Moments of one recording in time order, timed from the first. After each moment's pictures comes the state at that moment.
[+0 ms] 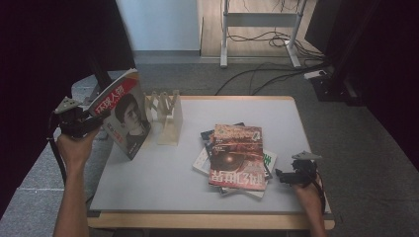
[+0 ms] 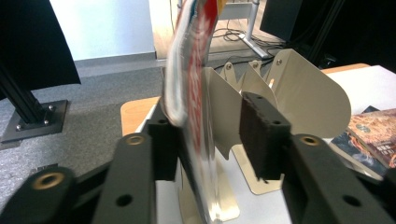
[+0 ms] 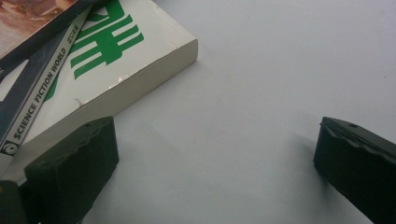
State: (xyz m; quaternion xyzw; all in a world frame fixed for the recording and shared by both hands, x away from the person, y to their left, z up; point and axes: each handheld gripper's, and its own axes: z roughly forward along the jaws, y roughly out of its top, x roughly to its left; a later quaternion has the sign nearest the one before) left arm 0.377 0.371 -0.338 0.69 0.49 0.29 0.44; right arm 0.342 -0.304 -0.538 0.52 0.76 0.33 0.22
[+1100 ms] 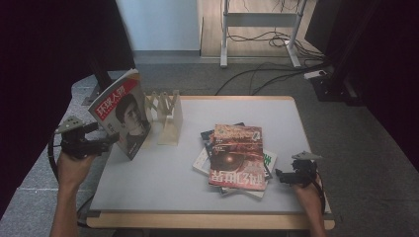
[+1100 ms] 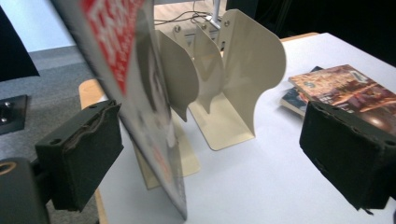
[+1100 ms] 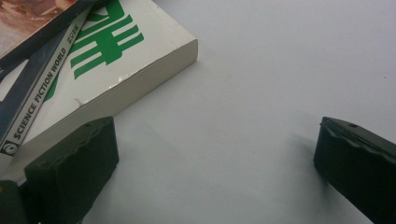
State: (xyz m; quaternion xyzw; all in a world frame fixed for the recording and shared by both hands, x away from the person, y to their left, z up) left arm 0.331 0.359 -0.356 0.73 0.45 0.24 0.45; right arm 0.342 -0.304 -0.538 0.52 0.76 0.33 0.22
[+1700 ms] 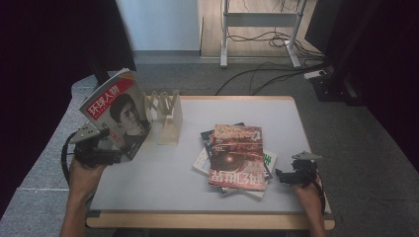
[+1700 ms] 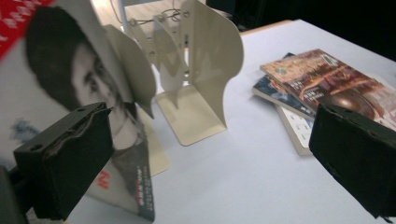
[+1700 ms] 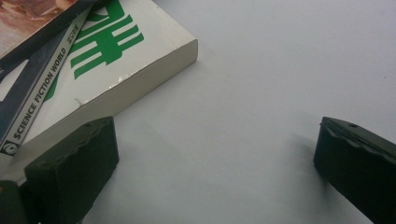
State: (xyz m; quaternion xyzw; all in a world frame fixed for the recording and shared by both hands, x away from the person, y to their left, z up) left arm 0.319 0.324 -0.368 0.76 0.41 0.23 0.45; right arm 0.342 -0.304 -0.538 0.52 0.76 0.33 0.22
